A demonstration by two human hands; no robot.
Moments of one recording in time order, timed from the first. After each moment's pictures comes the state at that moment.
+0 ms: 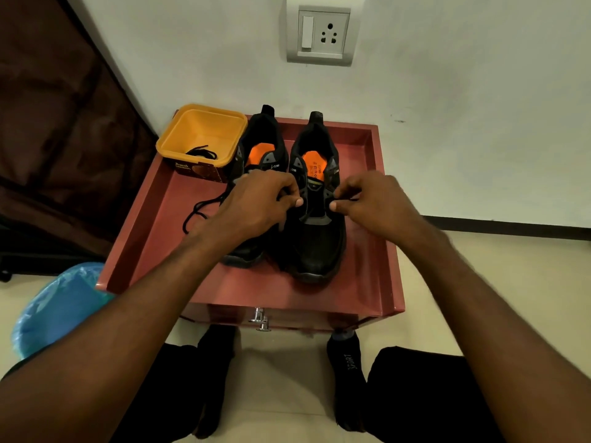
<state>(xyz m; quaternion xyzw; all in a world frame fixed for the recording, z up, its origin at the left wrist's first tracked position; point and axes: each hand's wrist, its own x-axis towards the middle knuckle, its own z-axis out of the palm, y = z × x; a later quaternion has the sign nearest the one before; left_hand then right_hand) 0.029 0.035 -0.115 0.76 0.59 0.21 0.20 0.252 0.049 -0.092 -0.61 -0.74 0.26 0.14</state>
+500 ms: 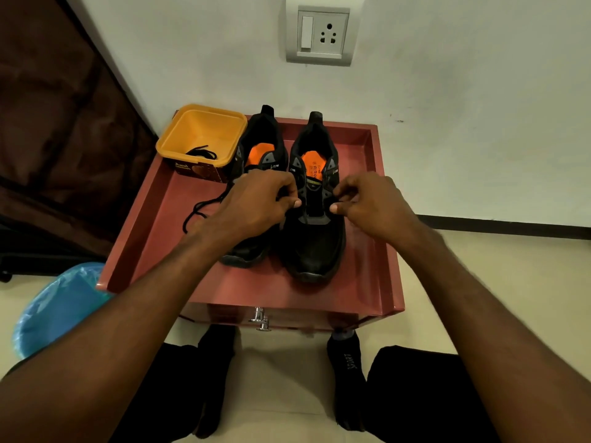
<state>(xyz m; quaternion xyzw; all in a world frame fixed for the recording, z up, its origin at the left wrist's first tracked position) 0.028 0.034 -0.114 0.76 0.58 0.21 0.20 0.249 0.046 -0.093 -0.62 -0.73 0.27 0.12</state>
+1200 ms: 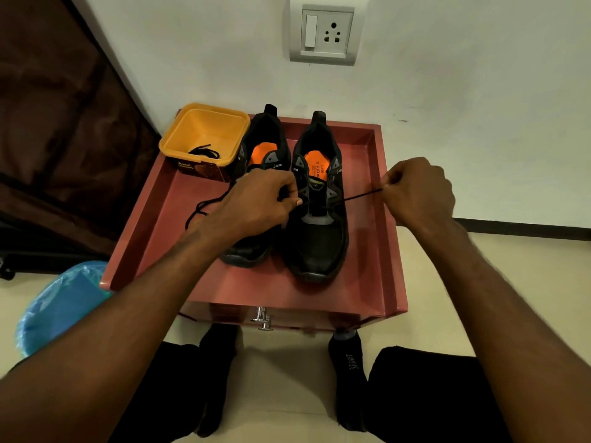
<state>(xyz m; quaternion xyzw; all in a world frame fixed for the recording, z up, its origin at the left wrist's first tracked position) 0.023 0.035 -0.112 0.77 0.58 0.20 0.21 0.277 0.055 -0.086 -0.74 -0.63 0.12 0.18</state>
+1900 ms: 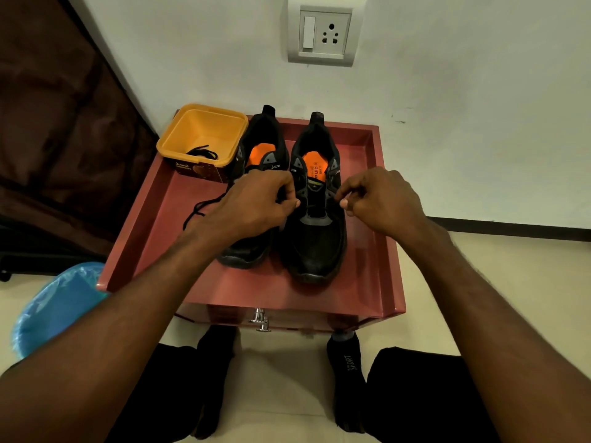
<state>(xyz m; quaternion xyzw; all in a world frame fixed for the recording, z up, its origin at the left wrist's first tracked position) 0.023 0.032 -0.109 0.76 0.58 0.20 0.22 0.256 0.050 -0.090 -0.62 -0.75 0.22 0.13</state>
